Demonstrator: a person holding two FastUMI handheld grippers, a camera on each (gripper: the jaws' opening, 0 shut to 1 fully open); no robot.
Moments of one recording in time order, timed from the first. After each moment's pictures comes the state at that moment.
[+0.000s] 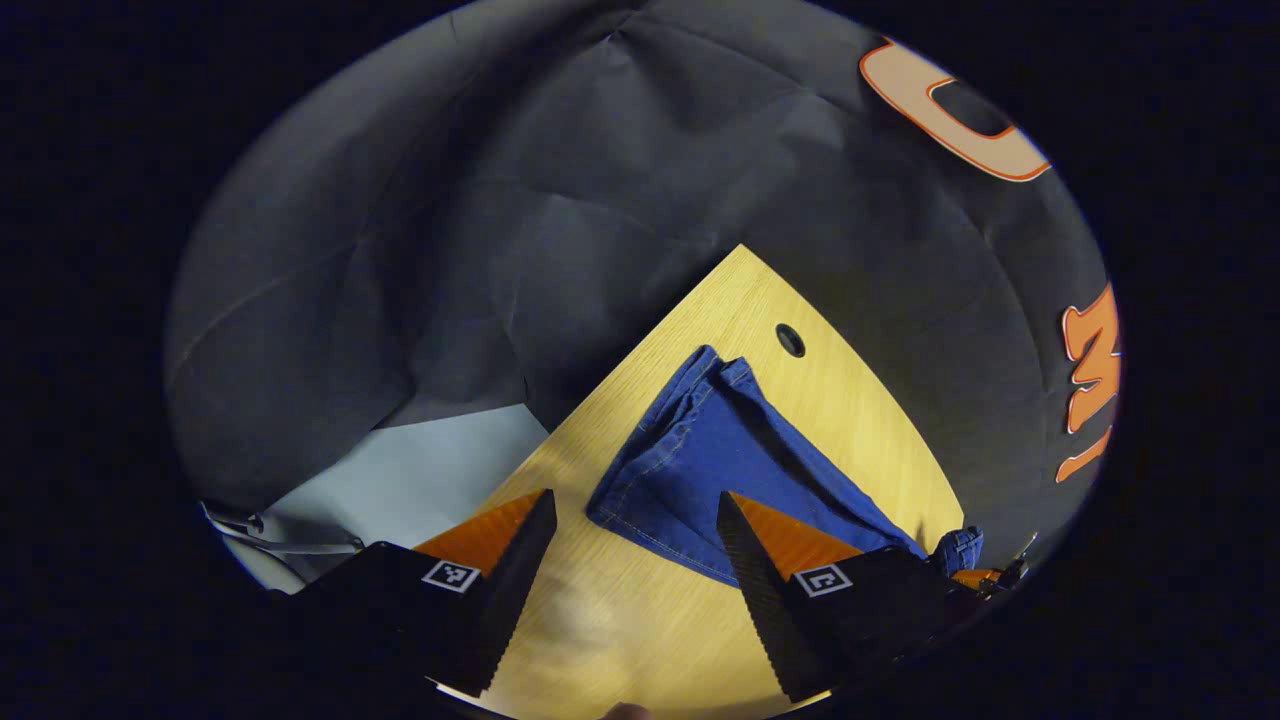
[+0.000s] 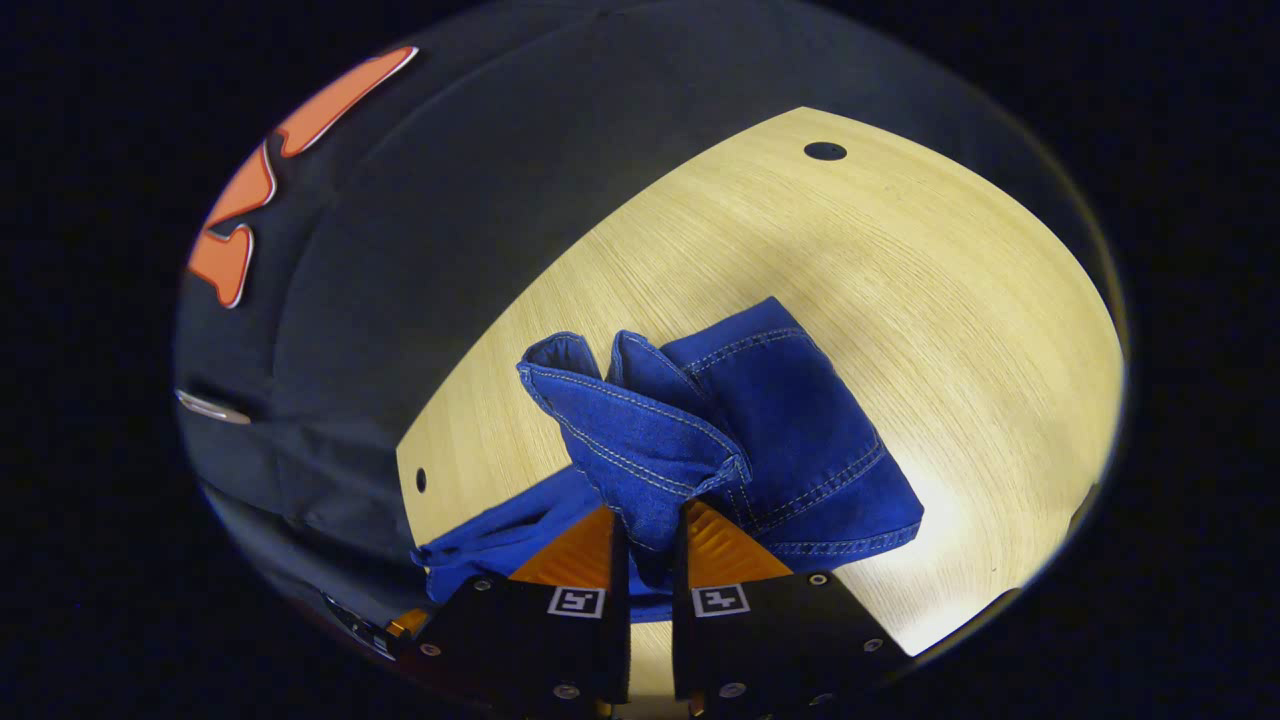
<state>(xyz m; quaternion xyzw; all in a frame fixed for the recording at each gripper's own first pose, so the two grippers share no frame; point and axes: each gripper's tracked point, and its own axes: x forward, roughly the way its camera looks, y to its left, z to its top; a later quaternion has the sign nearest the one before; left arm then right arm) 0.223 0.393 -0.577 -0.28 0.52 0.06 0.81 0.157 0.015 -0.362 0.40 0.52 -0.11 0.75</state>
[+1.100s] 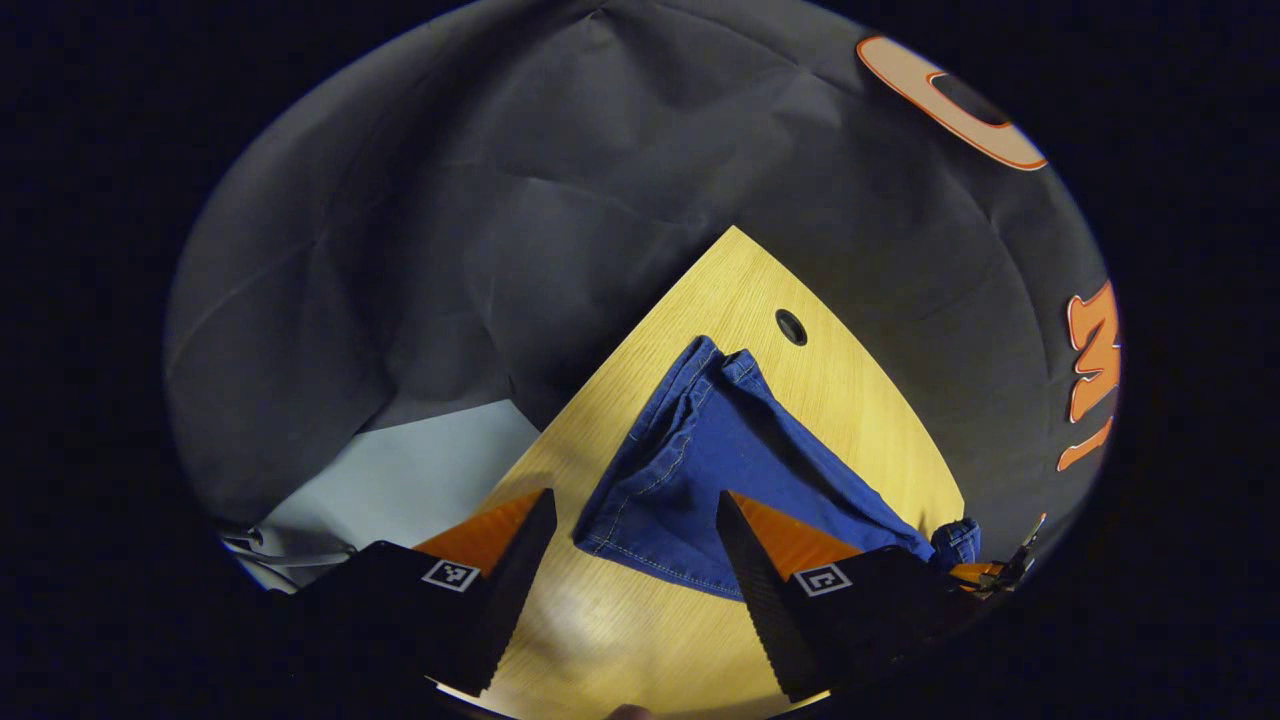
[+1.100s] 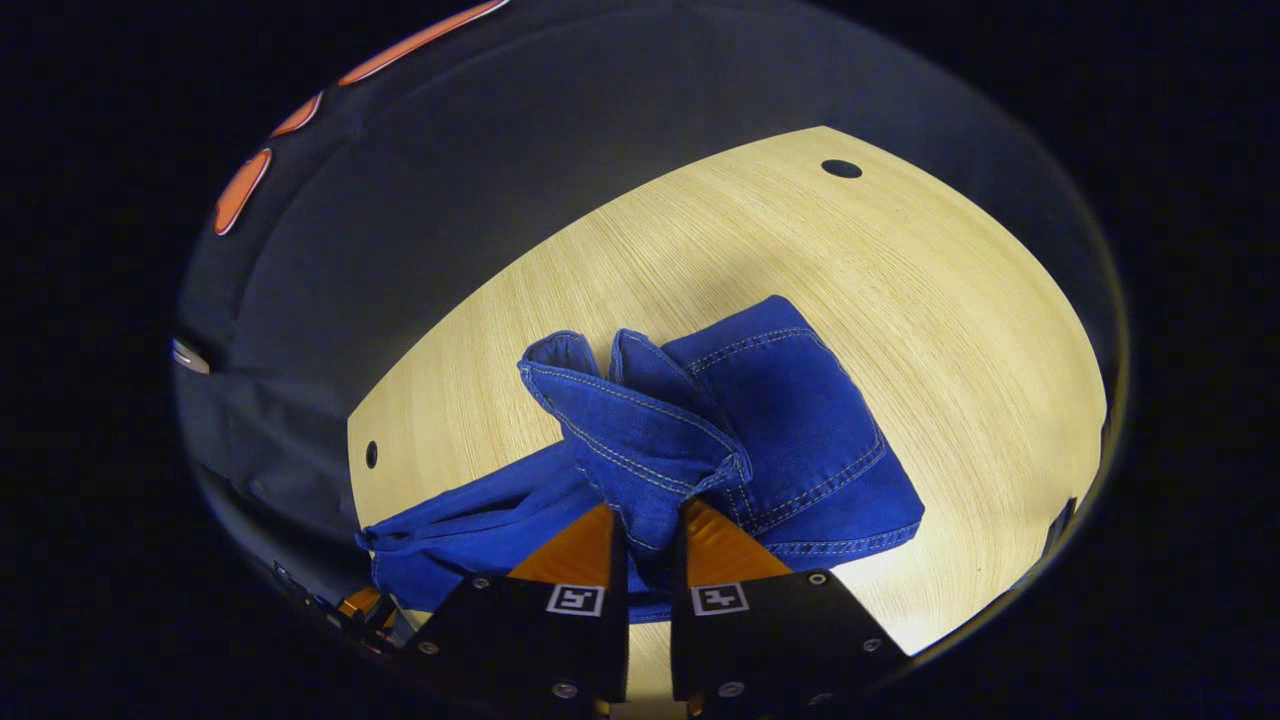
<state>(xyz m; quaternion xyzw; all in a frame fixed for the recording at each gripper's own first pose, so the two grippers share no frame) 0.245 0.381 -0.601 -0.27 0.53 0.03 0.80 0.155 0.033 -0.372 0.34 0.54 -0.14 0.76</state>
